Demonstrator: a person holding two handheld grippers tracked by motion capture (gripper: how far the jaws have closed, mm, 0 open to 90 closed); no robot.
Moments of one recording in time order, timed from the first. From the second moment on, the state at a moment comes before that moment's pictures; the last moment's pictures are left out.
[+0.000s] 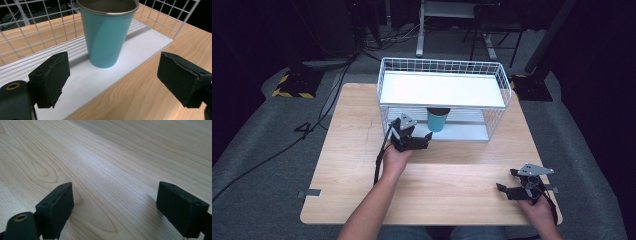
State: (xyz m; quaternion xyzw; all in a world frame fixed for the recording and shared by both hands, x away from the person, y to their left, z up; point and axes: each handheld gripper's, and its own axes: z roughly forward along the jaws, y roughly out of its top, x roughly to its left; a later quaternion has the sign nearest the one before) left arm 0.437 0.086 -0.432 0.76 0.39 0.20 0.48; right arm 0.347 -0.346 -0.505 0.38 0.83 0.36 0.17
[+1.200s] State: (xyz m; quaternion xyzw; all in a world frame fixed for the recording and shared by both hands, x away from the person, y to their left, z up) left arm 0.340 0.181 -0.413 0.77 0.37 0.17 0.48; right arm 0.348 -0.345 -0.505 0.38 0.83 0.36 0.17
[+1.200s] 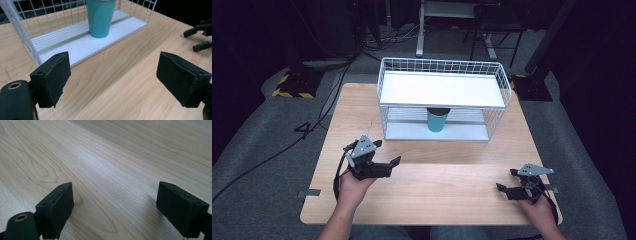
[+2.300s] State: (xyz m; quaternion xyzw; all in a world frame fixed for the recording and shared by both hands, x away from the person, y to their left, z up) left arm 0.292 0.236 -0.478 0.82 0.40 0.14 0.40; right arm 0.348 -0.344 -0.505 0.38 0.83 0.36 0.17
